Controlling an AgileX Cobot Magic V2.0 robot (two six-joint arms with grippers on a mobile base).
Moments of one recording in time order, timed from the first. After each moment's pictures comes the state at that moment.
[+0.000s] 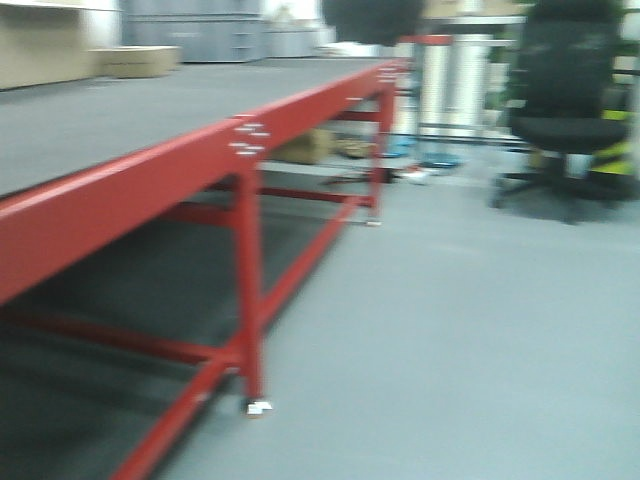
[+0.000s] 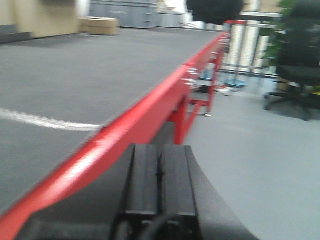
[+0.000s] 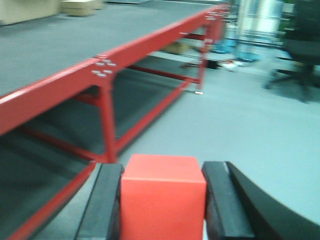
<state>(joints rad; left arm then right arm) -0.08 -0.01 0.03 -0.10 0.03 0.06 0.23 0.22 -0.63 -0.13 0.63 0.18</state>
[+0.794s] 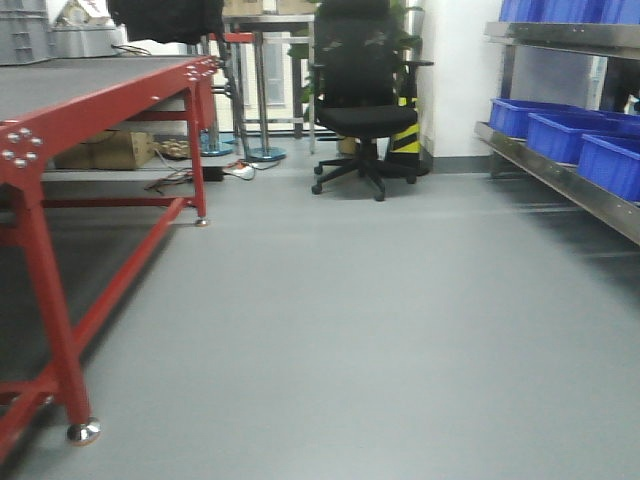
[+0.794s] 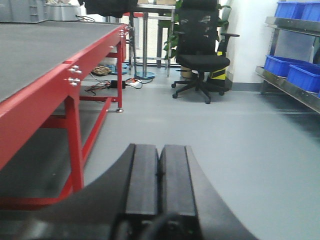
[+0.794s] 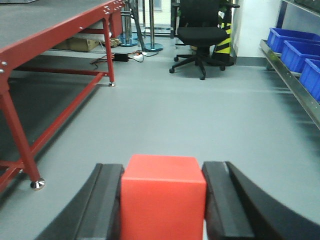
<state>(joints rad) -0.08 -0.01 0.03 -0.10 0.03 0.06 0.23 0.22 -0.63 -0.13 0.63 0.18</state>
